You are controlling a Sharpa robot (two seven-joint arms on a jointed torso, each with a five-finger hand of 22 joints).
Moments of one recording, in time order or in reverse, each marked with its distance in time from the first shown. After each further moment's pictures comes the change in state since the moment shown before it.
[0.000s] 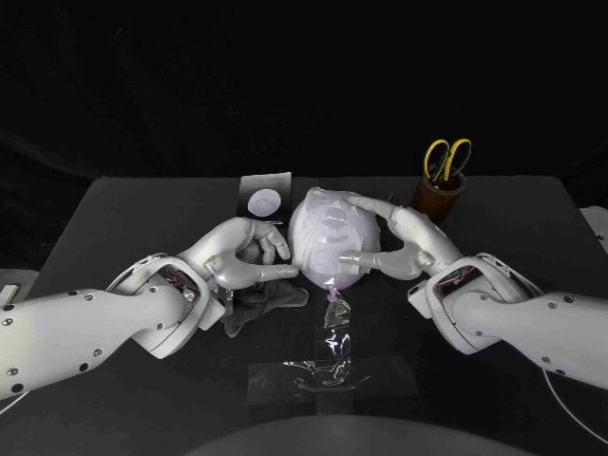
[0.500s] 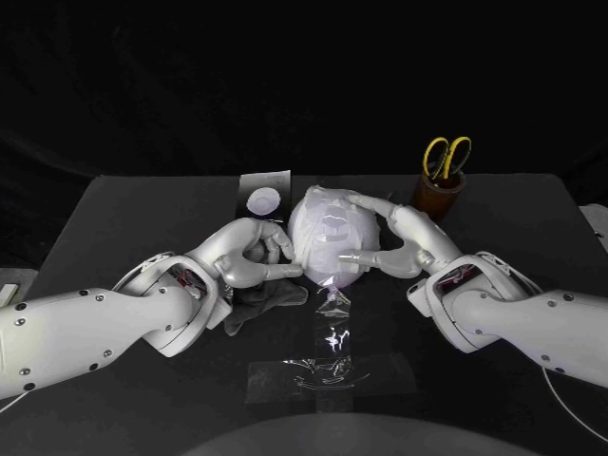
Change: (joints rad) left arm -0.002 0.030 0.001 -0.005 -0.055 -0.006 -0.085; left_hand 0.018 0.025 -0.027 0.001 0.000 -0.022 0.001 0.005 -0.007 -0.014 0.001 0.004 -0.001 0.000 0.000 0.000 0.000 0.000 0.000 0.000 0.001 0.006; right arm -0.001 -0.001 0.000 0.001 0.001 0.001 0.001; right_hand 0.000 0.000 0.000 0.000 0.000 0.000 0.000 -0.001 -0.001 0.000 0.000 0.002 0.001 0.000 0.000 0.000 0.000 0.000 0.000 0.000 0.000 0.000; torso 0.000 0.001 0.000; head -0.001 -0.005
